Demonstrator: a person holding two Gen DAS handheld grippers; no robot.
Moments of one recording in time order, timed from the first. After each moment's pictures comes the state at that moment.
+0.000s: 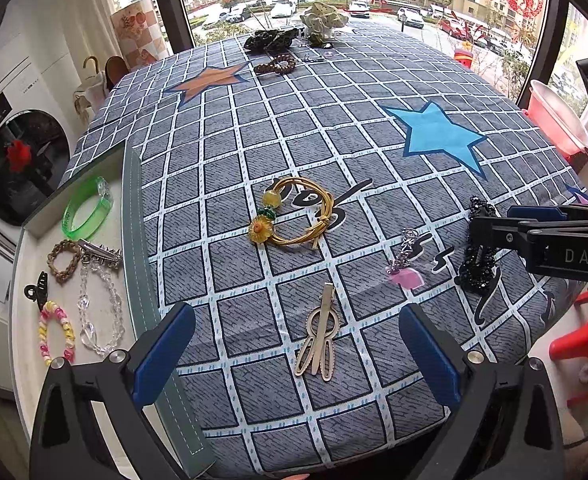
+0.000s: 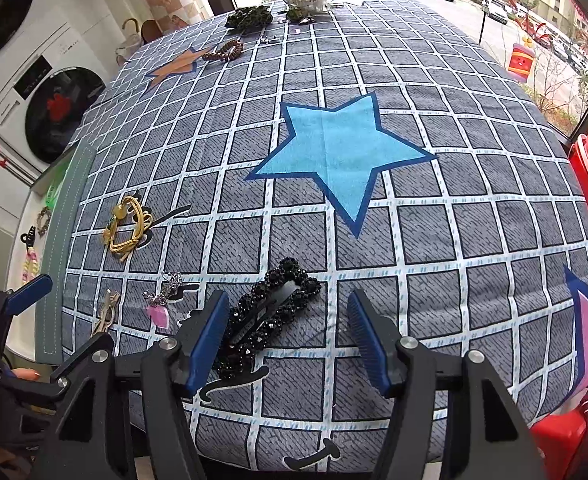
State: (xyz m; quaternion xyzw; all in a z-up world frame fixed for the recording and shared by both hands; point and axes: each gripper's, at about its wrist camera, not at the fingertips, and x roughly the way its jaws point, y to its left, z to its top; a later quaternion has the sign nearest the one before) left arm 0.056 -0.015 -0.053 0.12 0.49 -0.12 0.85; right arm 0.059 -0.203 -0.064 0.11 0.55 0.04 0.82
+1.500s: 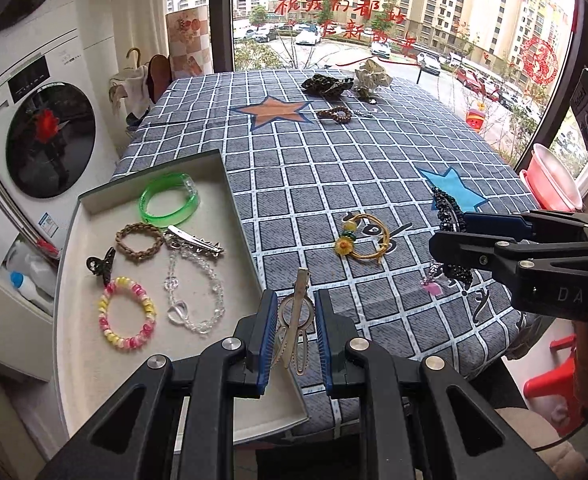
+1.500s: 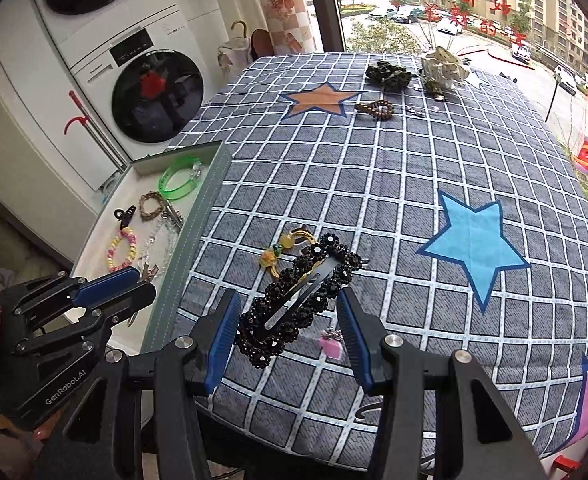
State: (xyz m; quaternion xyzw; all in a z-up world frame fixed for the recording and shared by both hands) left arm 0.032 0.085 0.004 0.03 0.45 -0.10 0.89; right arm 0.057 -0.097 0.012 0.04 0.48 0.20 0.85
